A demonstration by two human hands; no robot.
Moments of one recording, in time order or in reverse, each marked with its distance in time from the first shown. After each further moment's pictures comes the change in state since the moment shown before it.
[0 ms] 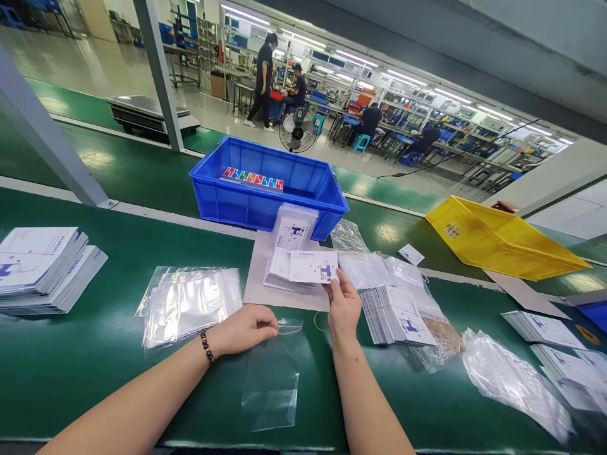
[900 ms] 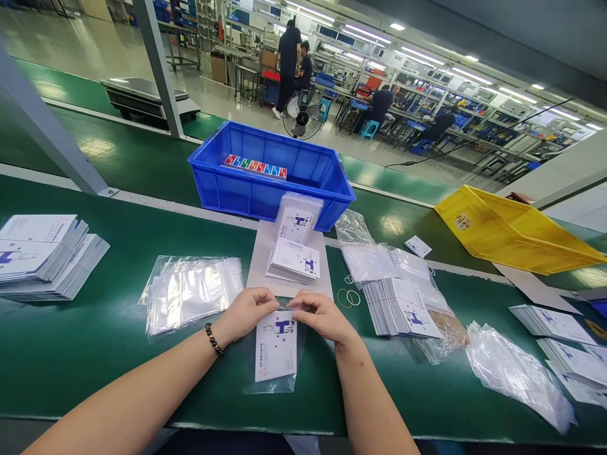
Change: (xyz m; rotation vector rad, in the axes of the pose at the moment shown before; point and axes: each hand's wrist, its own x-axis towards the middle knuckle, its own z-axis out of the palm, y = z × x) left_hand 0.005 -0.006 0.011 -0.427 0.243 -0.181; right_hand -0.030 -0.040 0.004 -0.379 -1.015 0.122
